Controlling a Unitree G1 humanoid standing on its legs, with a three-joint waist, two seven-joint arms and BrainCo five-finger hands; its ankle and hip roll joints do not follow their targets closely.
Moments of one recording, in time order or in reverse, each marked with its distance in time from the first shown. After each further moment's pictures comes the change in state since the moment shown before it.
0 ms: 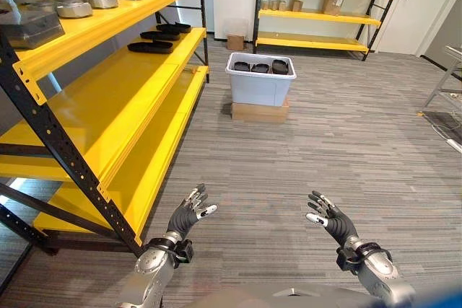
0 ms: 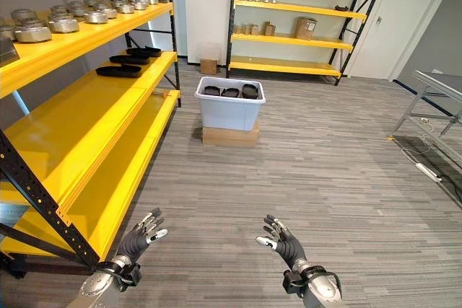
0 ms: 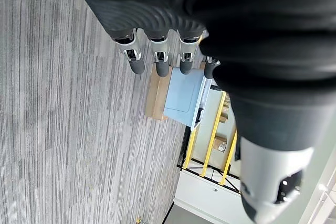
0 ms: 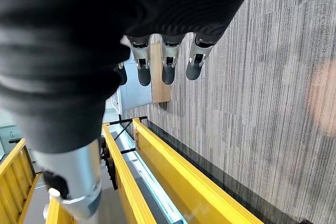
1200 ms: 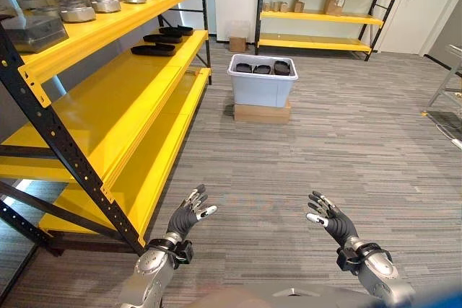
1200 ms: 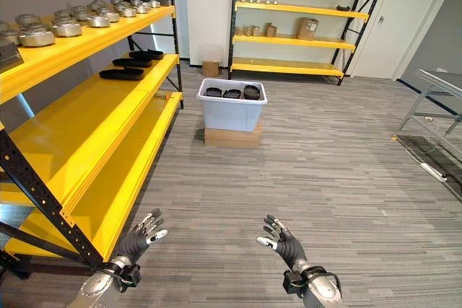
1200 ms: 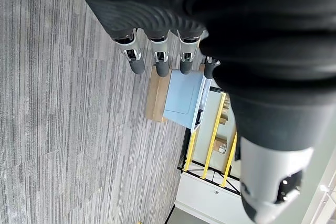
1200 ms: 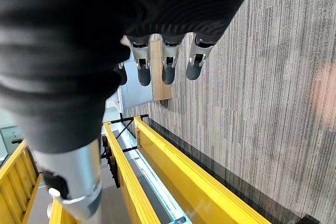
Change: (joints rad) left arm 0.005 0.000 0.000 0.000 0.000 0.000 0.000; right arm 0.002 0.000 0.000 0.001 0.009 0.000 0.001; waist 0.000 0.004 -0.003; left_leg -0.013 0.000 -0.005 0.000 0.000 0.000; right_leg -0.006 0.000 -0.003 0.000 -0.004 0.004
